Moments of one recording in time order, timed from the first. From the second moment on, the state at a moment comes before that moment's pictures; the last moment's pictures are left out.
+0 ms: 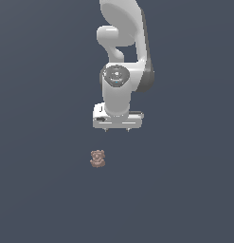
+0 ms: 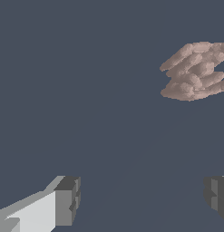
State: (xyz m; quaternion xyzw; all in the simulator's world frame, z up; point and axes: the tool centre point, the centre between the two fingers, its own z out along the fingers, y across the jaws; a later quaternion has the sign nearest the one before) arm -0.019 0.003 0.145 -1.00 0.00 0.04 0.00
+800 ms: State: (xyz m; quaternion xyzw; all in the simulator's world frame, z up) arm -0.016 0.026 0.154 -1.00 -0.04 0.03 0.00
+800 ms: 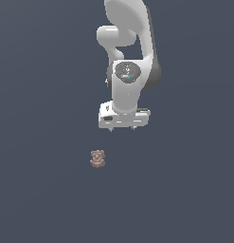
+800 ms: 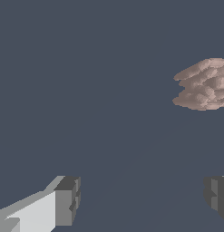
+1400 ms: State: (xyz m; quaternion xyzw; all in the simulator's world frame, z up) arm 0.015 -0.003 0.141 -1.00 -0.04 0.02 0.00
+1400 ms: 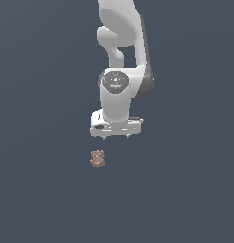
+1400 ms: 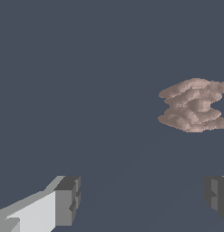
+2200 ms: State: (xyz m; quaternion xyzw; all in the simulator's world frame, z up) arm 0.073 -0.082 0.104 -1.00 -0.03 0.00 0.00
